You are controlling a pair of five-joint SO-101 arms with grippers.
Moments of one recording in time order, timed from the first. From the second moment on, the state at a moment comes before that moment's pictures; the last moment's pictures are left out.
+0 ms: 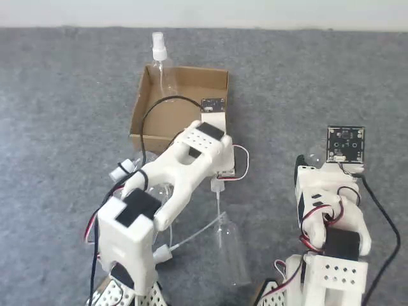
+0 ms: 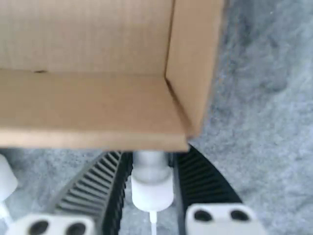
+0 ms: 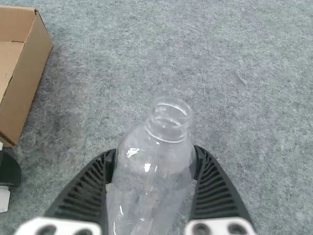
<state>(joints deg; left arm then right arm) 25.9 23.2 12.4 66.5 38.2 5.5 -76.7 66.5 55.4 5.3</state>
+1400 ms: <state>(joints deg) 24.6 -6.3 24.0 70.0 36.4 5.5 -76.7 66.5 55.4 5.3</state>
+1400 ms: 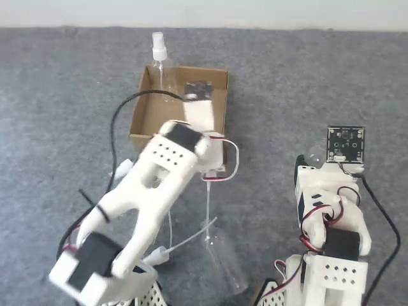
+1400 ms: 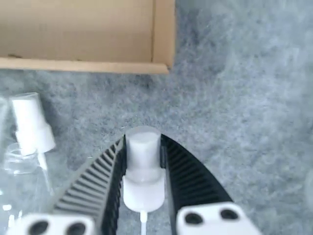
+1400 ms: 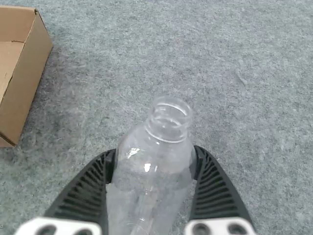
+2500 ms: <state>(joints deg) 14.2 -47.3 45.1 58.7 36.6 -2.2 -76.7 66.9 55.4 5.3</state>
